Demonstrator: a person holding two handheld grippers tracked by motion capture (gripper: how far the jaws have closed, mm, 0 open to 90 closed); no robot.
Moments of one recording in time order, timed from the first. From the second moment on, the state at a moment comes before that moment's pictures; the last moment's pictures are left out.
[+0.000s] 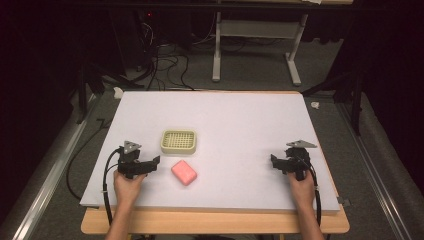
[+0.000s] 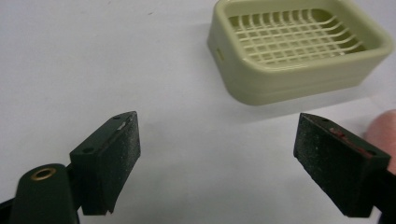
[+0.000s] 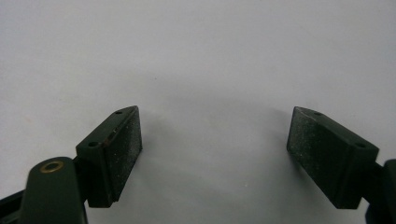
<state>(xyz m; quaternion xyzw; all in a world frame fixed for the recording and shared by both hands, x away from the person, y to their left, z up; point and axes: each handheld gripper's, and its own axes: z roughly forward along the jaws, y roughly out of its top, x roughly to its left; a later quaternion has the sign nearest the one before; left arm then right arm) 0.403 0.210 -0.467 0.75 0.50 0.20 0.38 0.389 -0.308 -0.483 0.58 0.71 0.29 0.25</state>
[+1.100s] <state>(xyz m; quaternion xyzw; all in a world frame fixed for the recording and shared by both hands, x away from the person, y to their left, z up) 0.367 0.157 -0.448 0.81 0.39 0.16 0.41 0.390 -0.307 -0.483 0.58 0.72 0.29 0.25</state>
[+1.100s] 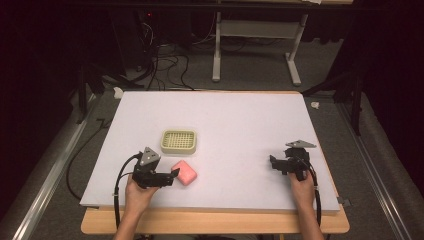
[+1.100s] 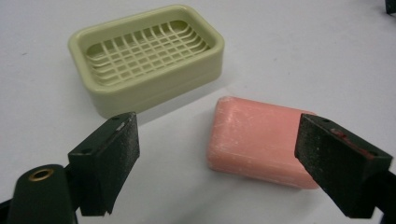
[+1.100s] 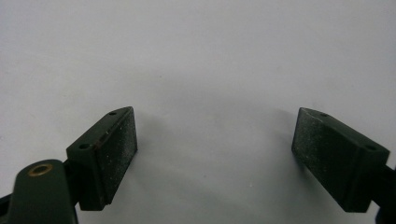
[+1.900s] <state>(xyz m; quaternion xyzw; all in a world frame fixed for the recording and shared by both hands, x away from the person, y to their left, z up) 0.370 0.113 -0.468 0.85 0.36 0.15 0.35 0.390 -0.307 -0.483 0.58 0.72 0.29 0.25</state>
